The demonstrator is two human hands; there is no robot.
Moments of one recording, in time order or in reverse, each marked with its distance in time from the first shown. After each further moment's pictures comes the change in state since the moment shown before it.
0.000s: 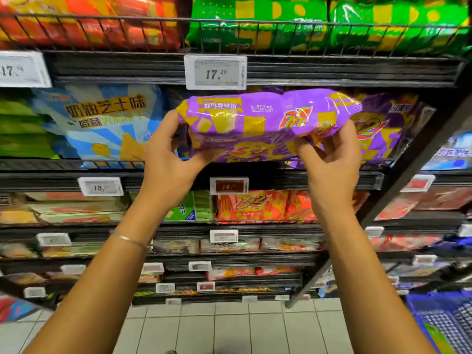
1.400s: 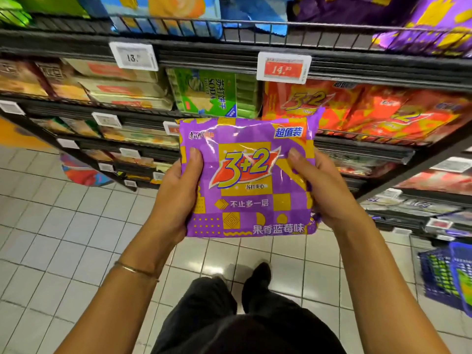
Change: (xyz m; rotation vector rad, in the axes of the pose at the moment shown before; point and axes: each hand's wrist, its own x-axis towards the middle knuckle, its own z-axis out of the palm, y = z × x) left_hand -0.214 0.018 -0.023 -0.275 0.236 -1.186; right_hand -0.164 0.051 -0.027 0.220 -0.527 1.056
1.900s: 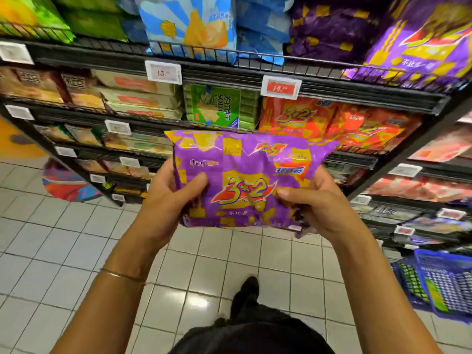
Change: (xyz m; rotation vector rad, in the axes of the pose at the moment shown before) left_hand -0.056 0.001 -0.065 -0.080 -0.203 0.279; right_hand -0.082 -0.003 0.033 -0.031 -0.137 -0.183
